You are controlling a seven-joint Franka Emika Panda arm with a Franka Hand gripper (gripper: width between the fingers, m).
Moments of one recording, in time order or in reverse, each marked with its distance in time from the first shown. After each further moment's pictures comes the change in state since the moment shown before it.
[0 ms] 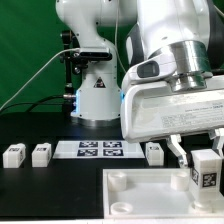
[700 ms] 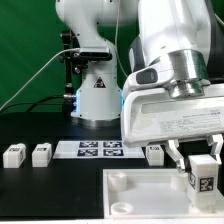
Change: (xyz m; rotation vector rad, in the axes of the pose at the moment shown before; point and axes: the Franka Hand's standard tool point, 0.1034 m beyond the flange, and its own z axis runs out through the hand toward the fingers) arm -0.011 0.000 0.005 -0.036 0.066 0.035
